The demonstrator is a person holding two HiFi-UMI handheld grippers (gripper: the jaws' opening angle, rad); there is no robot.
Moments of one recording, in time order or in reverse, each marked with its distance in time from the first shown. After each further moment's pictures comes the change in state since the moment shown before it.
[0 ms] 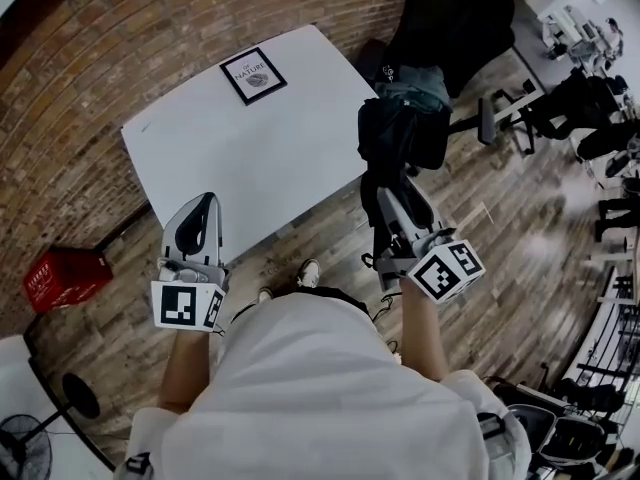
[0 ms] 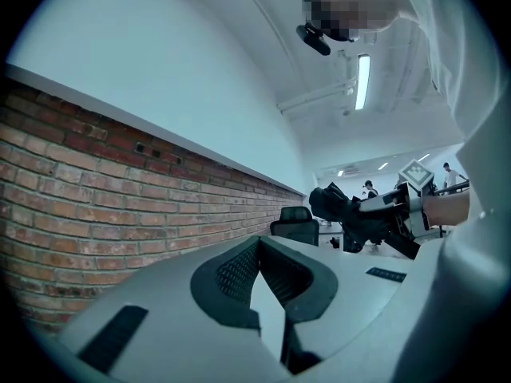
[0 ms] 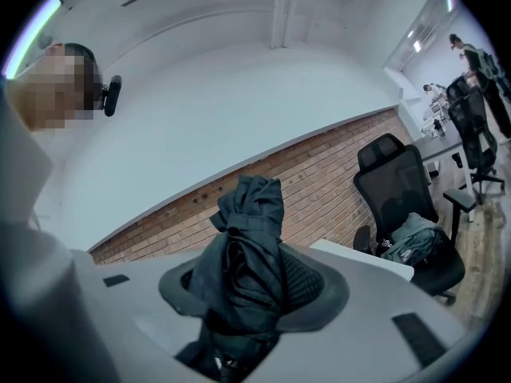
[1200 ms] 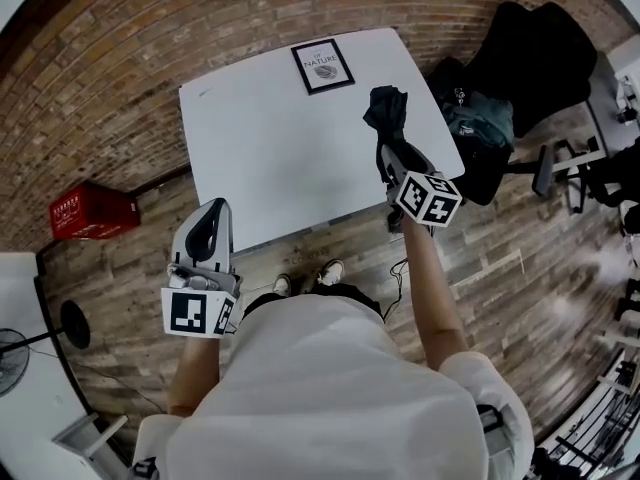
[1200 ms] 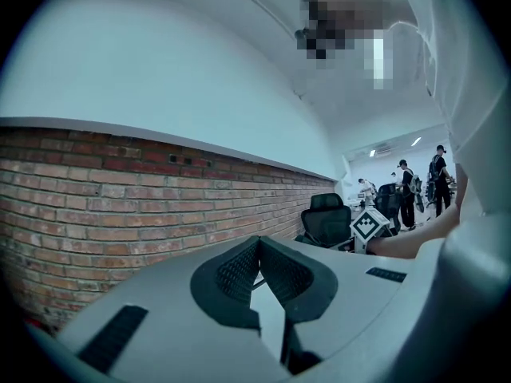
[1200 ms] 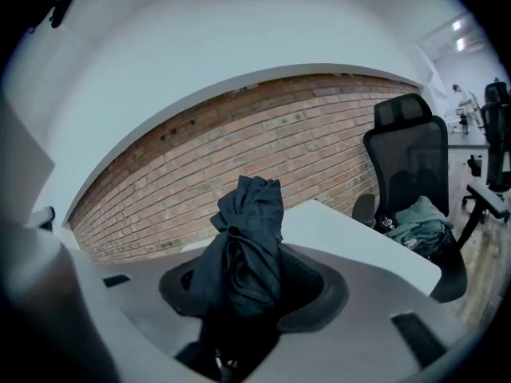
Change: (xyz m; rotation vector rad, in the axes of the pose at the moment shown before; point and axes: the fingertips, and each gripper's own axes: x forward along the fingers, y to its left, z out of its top) left arm -0.041 0.013 -0.001 0.039 0.080 0.268; right arm 0.174 -0.112 -0.115 -0.098 0.340 -0.050
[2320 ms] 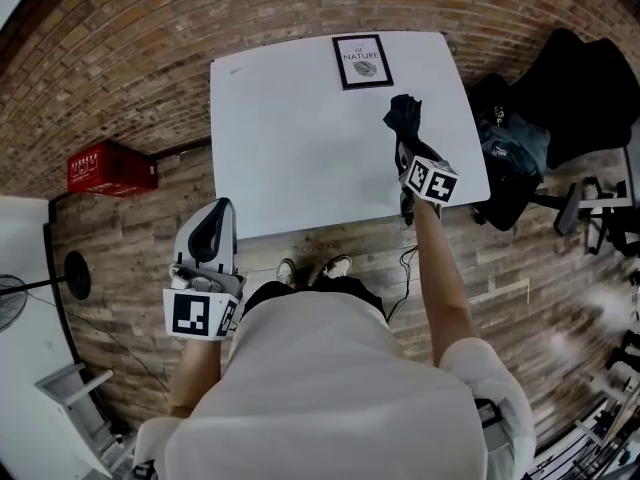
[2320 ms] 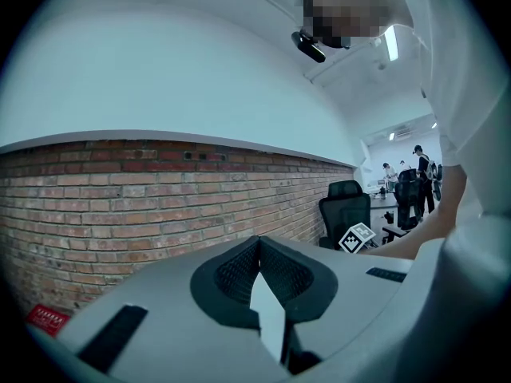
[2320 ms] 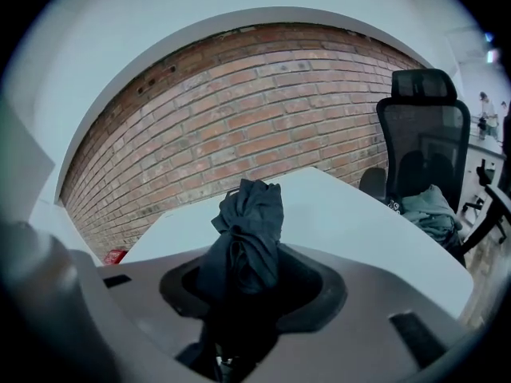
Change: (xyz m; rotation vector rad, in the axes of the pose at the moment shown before) left arm -0.004 0.007 -0.006 0.016 0.076 0.145; right arm 0.104 -0.058 -0.057 -0.072 0.213 -0.054
